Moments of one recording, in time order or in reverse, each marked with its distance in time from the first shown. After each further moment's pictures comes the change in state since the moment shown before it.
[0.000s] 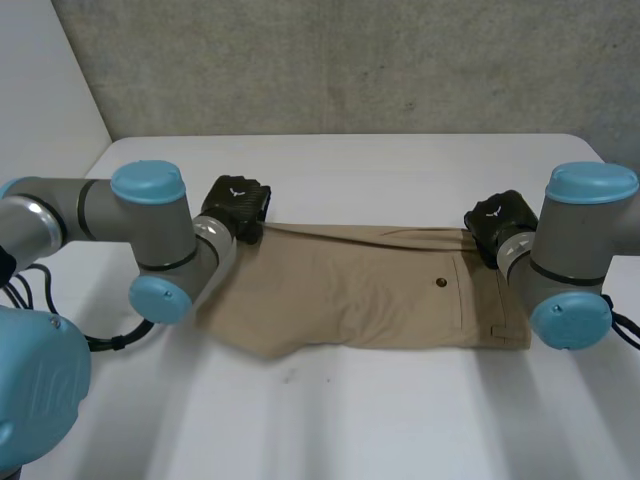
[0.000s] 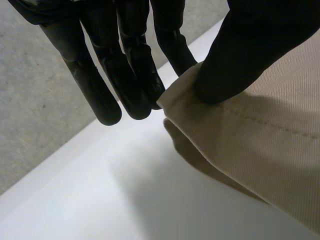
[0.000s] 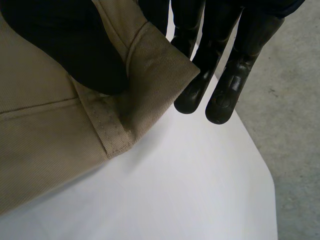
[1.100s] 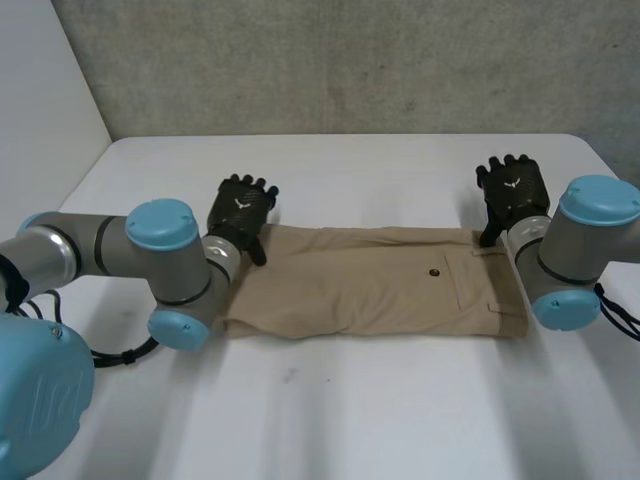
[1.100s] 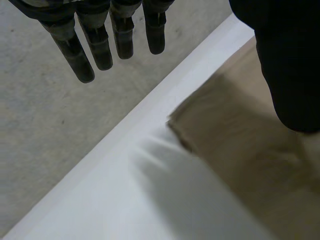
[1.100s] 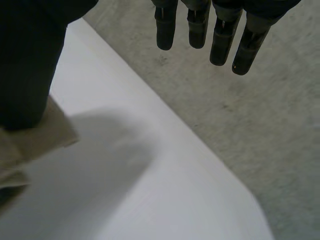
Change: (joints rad) left arm -0.025 0.012 -0.187 0.283 -0.061 0.096; right arm -0.083 0.150 -0.103 -0.321 -0.089 0.237; left_hand -0.846 -0.940 -0.929 -0.942 -0.923; right_hand -0.760 -0.959 -0.968 -0.958 -0.929
